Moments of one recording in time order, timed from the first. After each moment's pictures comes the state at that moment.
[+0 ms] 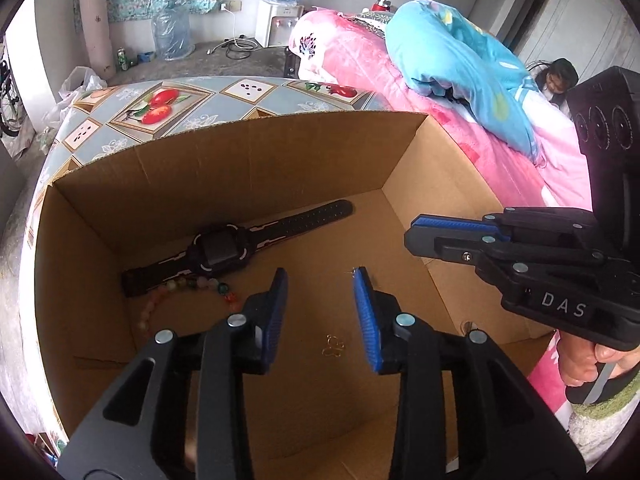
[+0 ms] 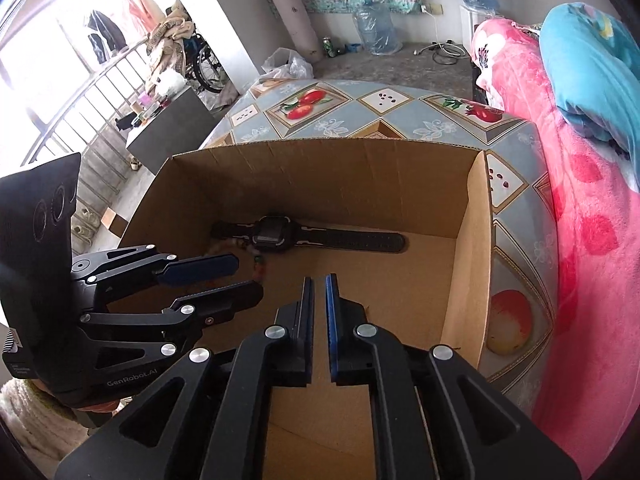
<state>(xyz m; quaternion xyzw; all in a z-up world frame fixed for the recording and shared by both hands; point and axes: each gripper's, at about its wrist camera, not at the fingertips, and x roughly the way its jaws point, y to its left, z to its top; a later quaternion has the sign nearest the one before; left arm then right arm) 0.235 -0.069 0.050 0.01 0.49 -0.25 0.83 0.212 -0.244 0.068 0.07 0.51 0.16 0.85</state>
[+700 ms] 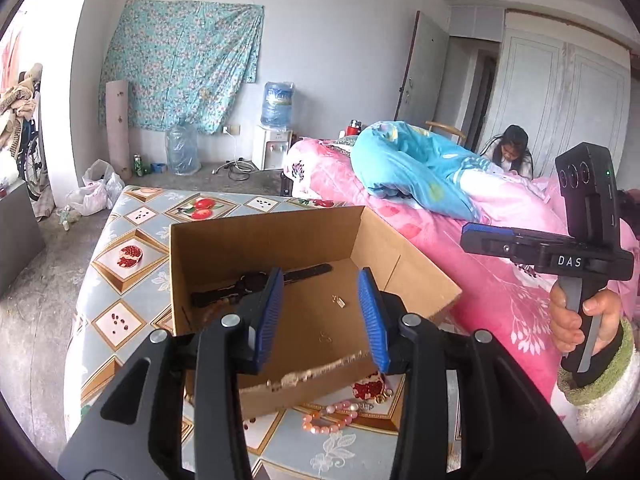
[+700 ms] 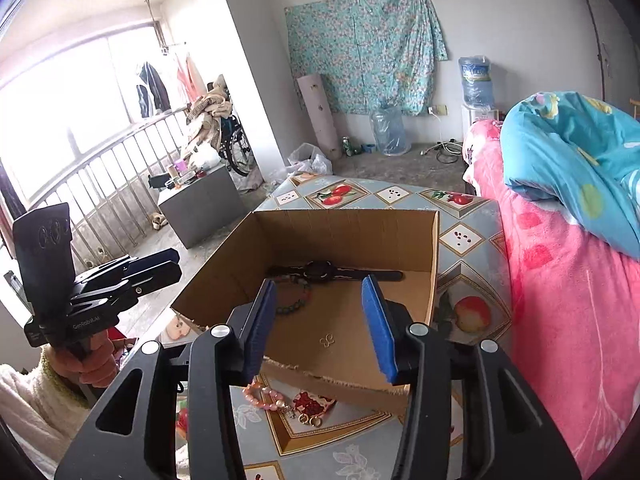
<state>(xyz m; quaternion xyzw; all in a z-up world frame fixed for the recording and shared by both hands) 0.069 0.021 0.127 -0.02 0.26 -0.27 0.93 0.050 -0.256 0.147 0.07 0.32 0.17 0.93</state>
